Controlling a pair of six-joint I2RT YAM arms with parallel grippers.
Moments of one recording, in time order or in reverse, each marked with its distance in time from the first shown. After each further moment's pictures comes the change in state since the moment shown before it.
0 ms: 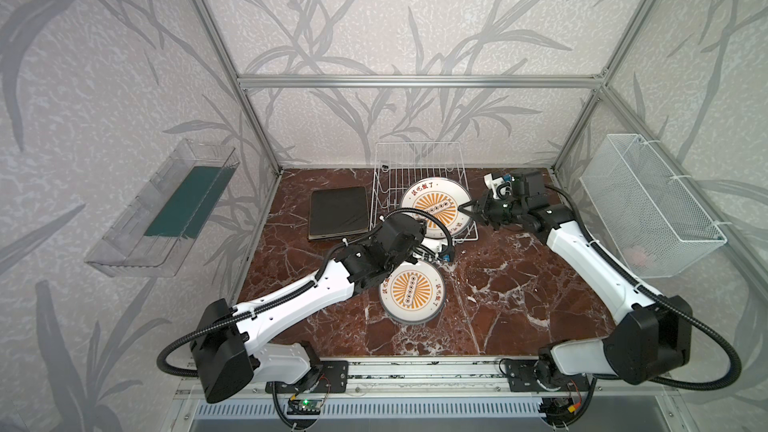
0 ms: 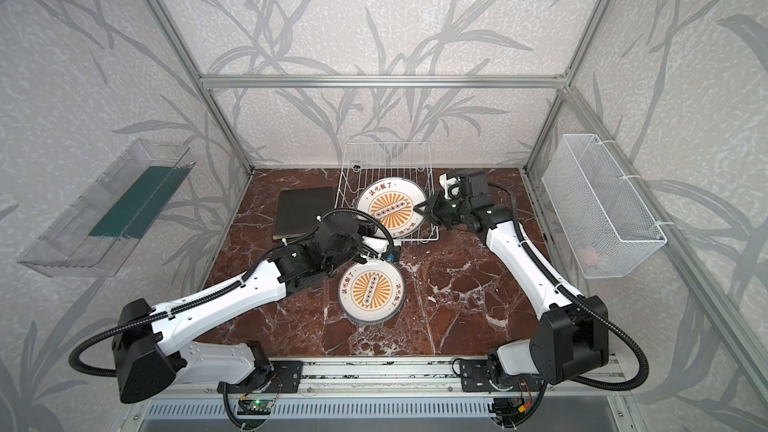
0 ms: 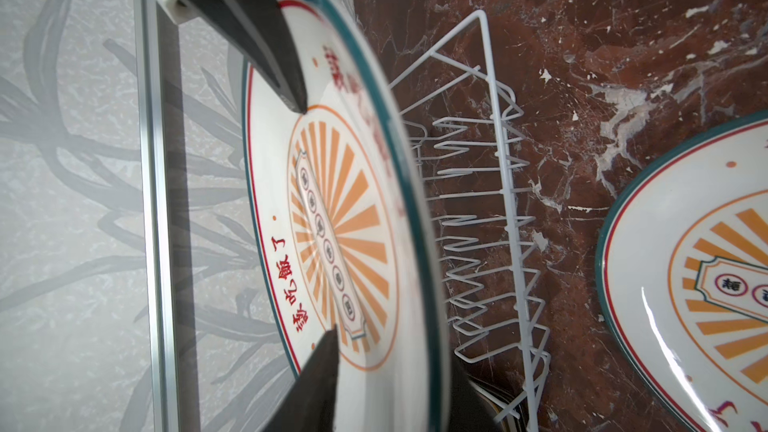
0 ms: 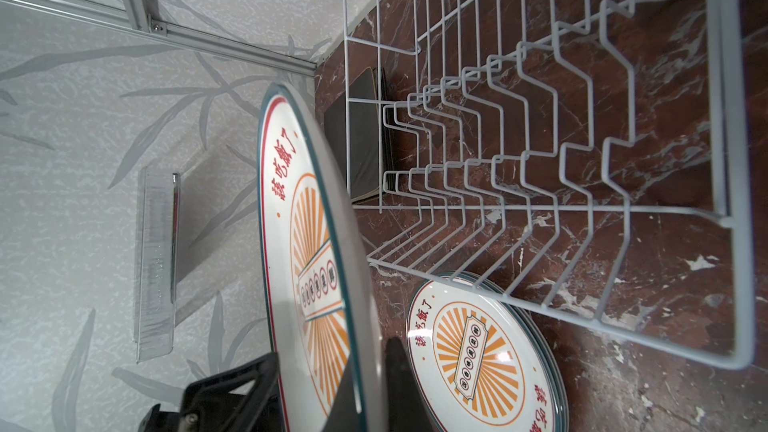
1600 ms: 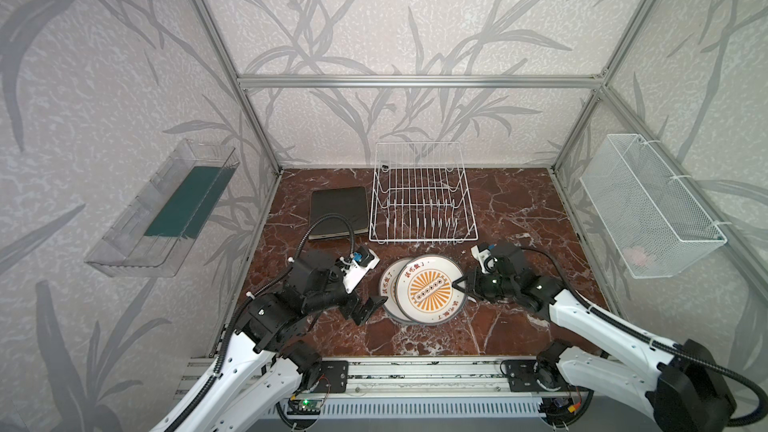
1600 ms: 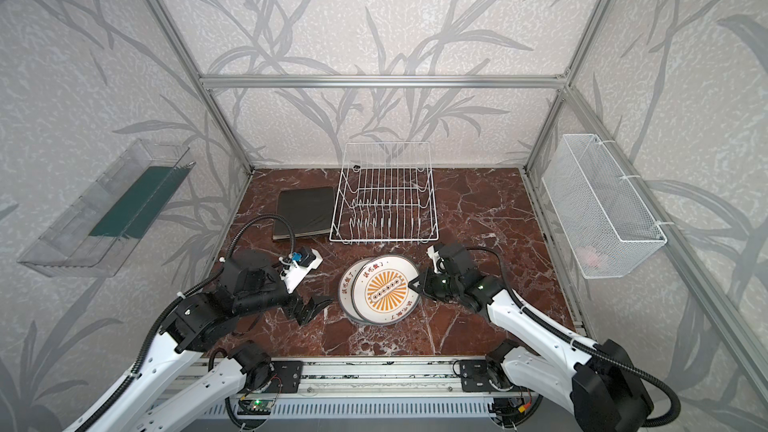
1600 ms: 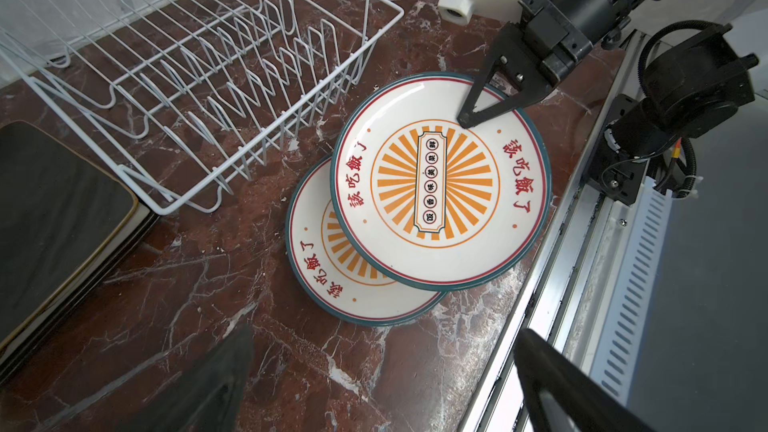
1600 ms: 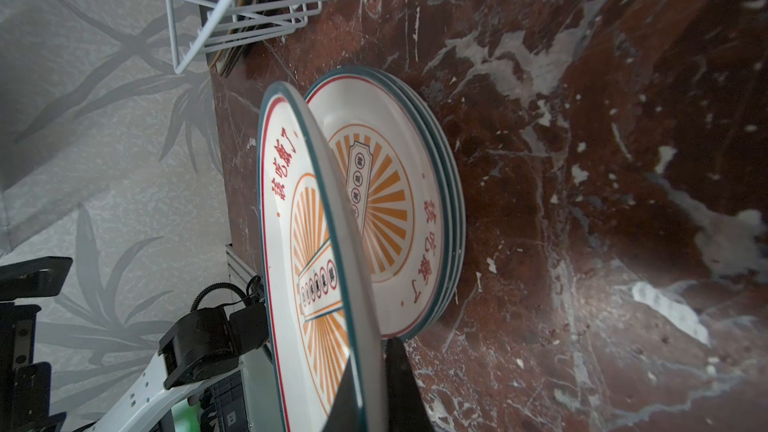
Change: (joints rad) left arm 0.299 -0.646 -0.284 -0.578 0.603 -1.038; right arm 0.334 -0.303 -0.638 0.185 0.197 0.097
